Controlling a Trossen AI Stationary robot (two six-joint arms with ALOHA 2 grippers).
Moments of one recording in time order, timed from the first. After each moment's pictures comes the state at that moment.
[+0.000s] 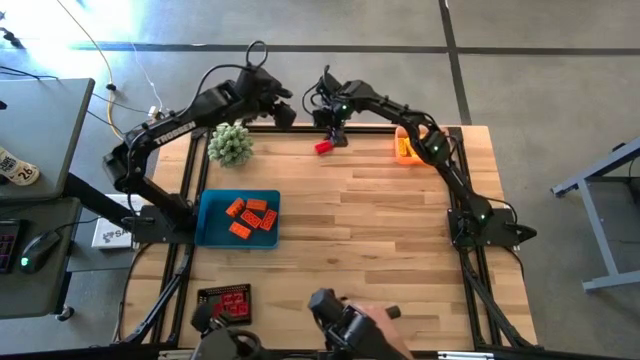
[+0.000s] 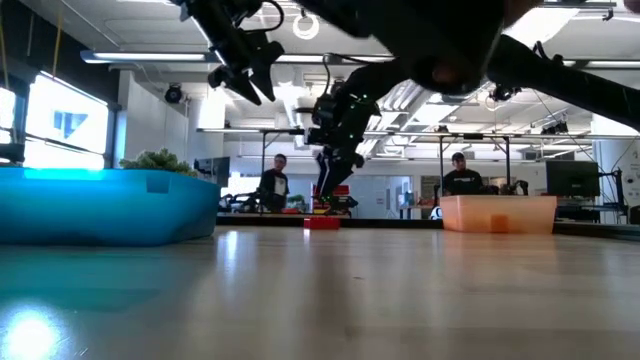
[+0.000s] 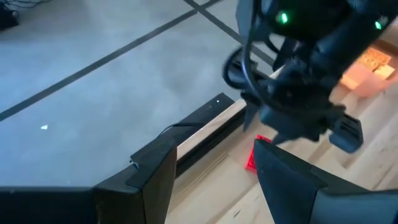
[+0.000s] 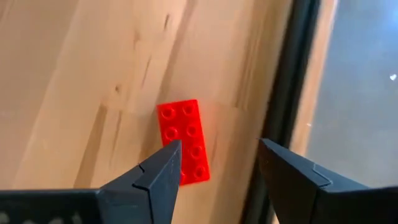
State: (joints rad) left arm 0.80 1.51 1.42 -0.61 -0.17 -0.10; right arm -0.67 2.48 2.34 -1.05 -0.29 -0.92
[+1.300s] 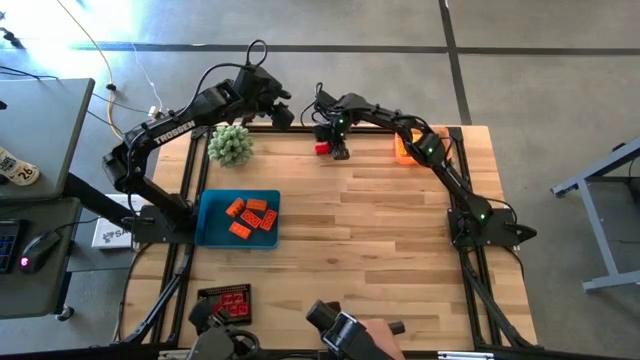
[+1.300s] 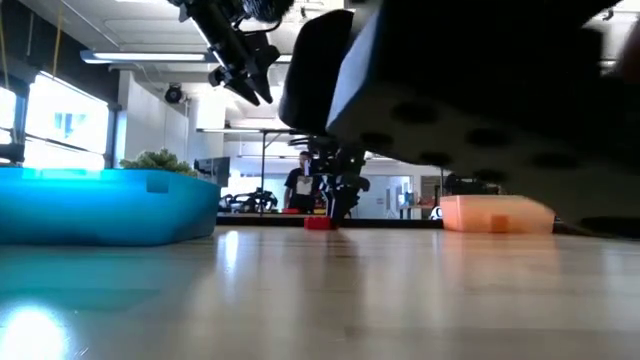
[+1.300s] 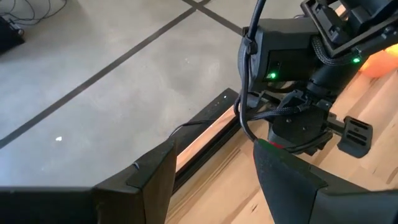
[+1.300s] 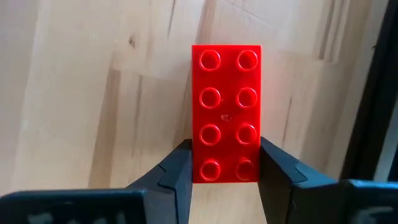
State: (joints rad) left arm 0.81 1.50 1.42 -0.62 -0.17 0.01; right arm -0.63 2.54 2.24 -1.08 -0.23 -0.85
